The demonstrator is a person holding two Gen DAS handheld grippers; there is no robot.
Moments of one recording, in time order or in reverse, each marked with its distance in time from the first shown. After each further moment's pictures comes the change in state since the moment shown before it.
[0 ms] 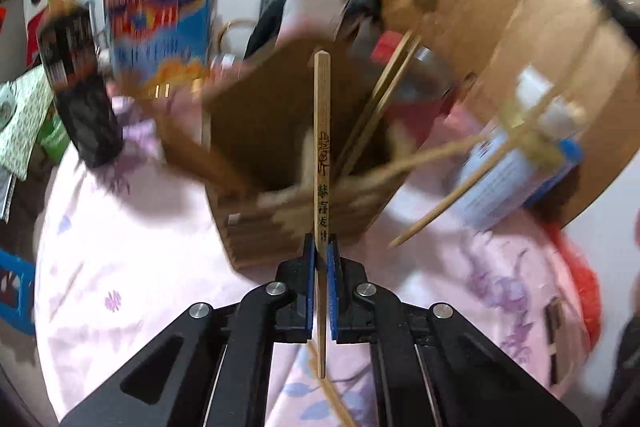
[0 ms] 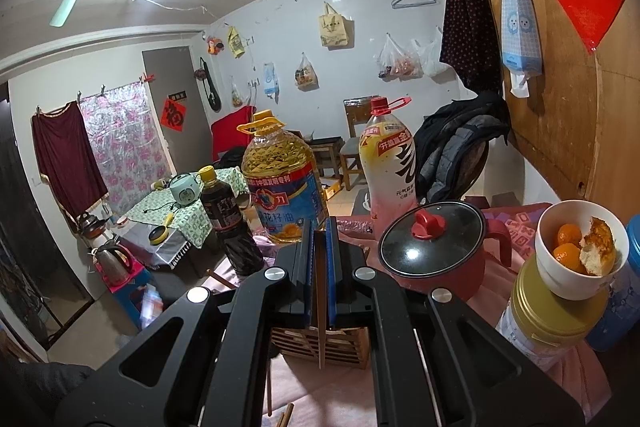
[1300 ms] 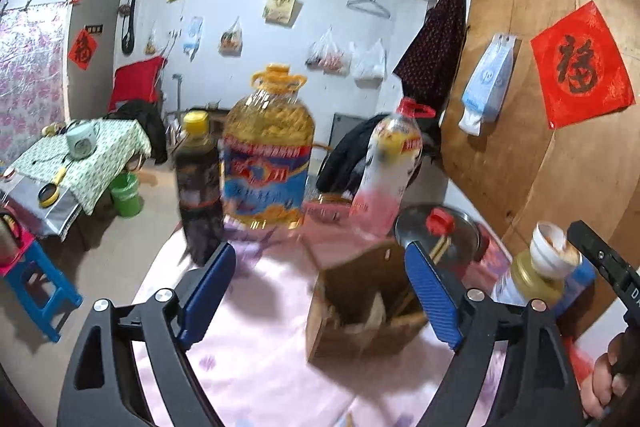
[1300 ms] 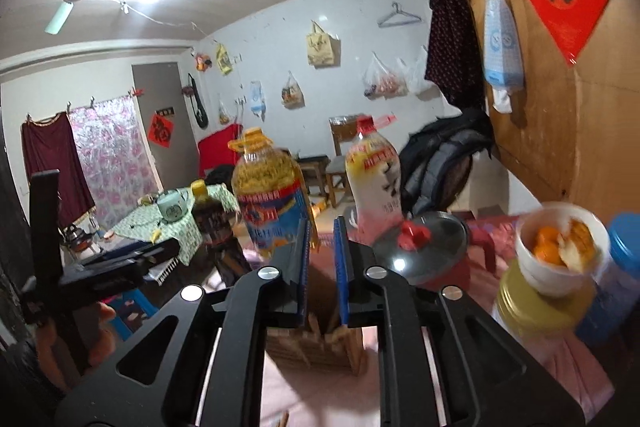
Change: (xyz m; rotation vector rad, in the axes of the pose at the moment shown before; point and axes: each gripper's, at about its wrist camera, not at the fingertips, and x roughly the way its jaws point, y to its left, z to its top) left arm -0.130 0.016 0.027 -0.139 -0.375 0.247; right arm -0.036 0.005 -0.022 0.014 -0.047 -0.065
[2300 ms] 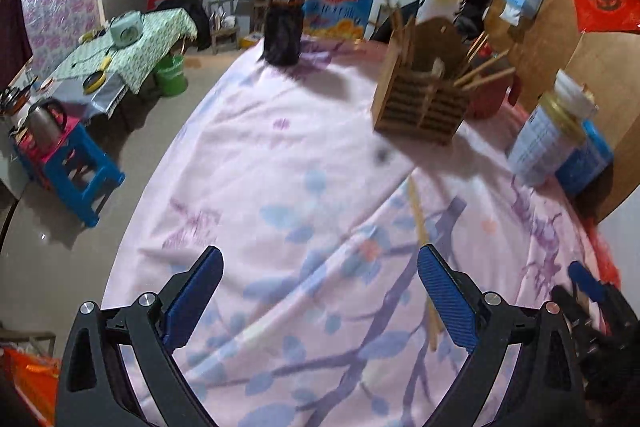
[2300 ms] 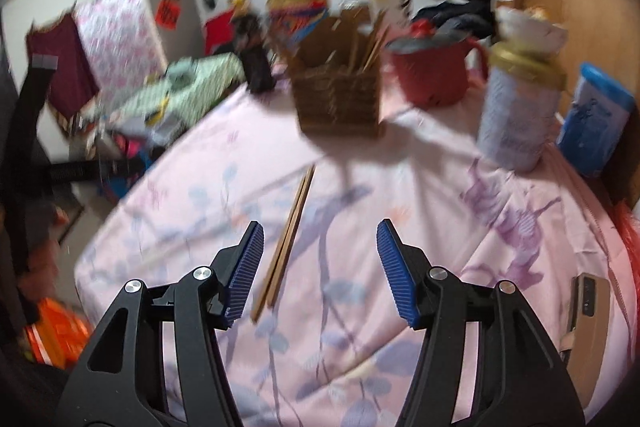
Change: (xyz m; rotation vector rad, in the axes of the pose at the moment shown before) left arm -0.104 0.052 -0.191 -0.078 0.398 0.142; right arm -0.097 0.044 -0.206 -0.159 0.444 0.002
